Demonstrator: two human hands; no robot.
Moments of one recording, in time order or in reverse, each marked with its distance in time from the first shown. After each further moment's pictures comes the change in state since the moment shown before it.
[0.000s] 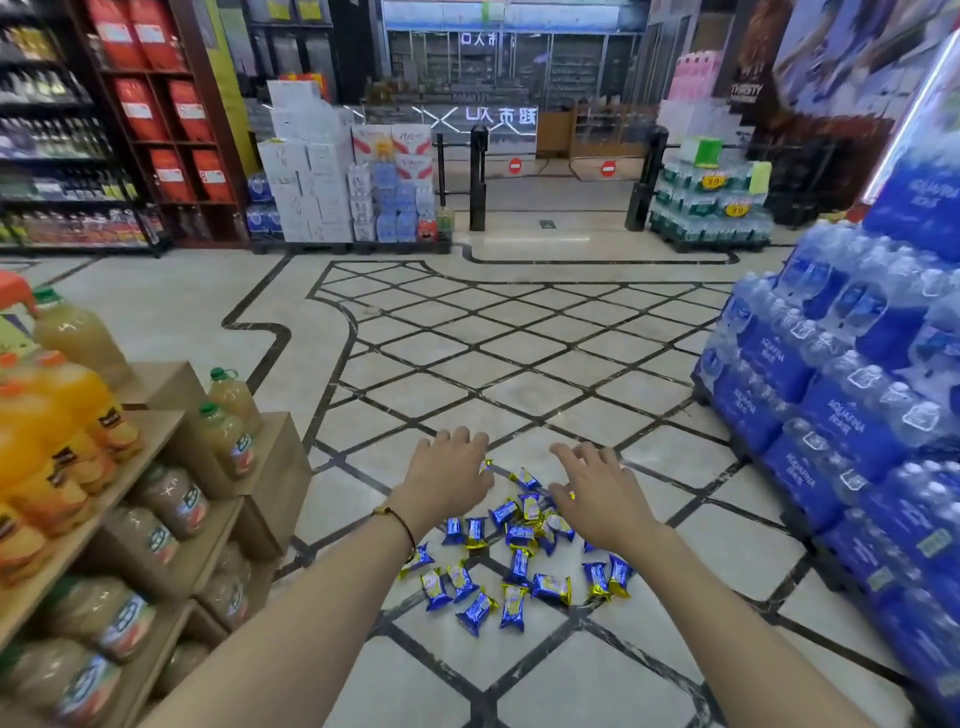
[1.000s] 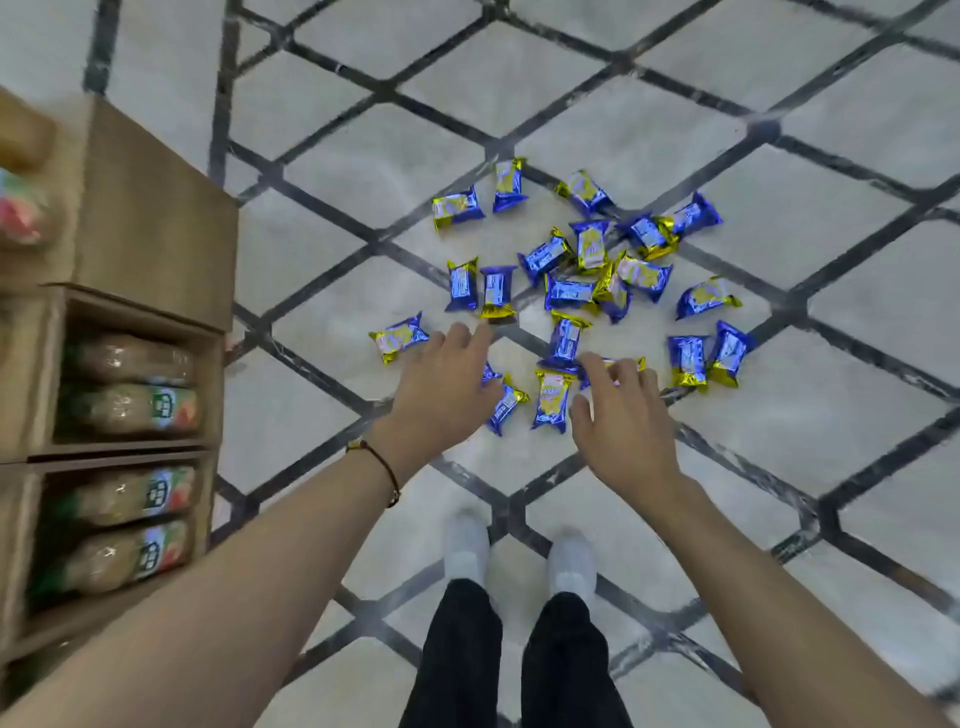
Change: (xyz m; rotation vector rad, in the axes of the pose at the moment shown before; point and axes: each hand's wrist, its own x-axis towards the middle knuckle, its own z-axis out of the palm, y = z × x) left_hand 0.287 -0.065 0.522 -0.201 -0.341 -0.152; right_hand 0.253 0.128 0.542 0.255 -0.229 0.178
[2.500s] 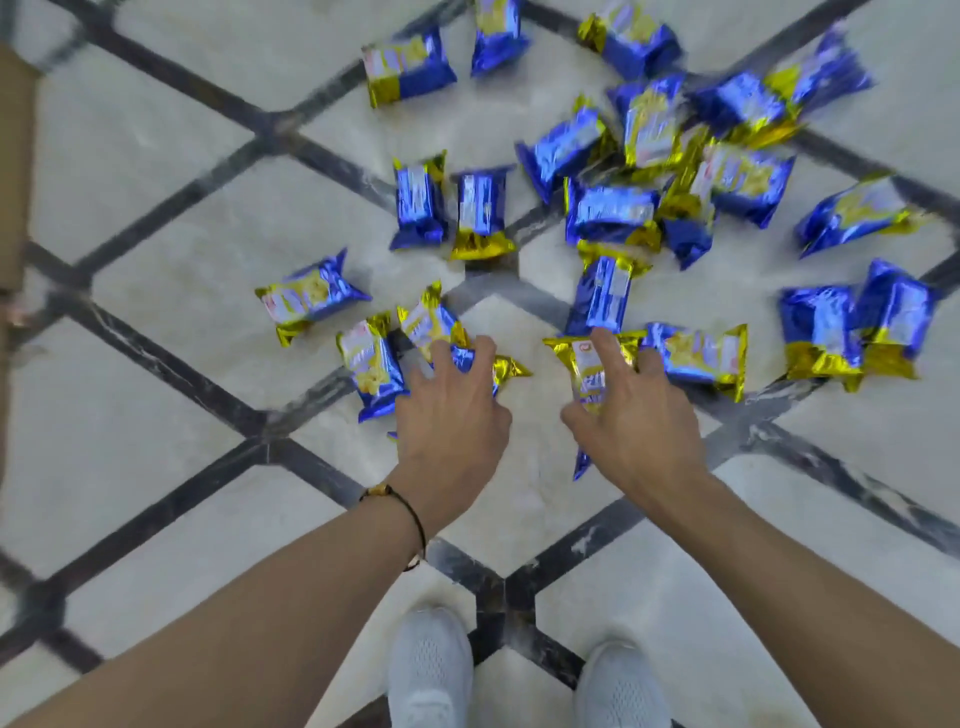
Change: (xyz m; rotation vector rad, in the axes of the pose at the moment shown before) left_hand 0.145 -0.079 0.354 0.055 -0.020 -0.233; right_hand 0.130 0.095 0.332 0.026 -0.159 0.207
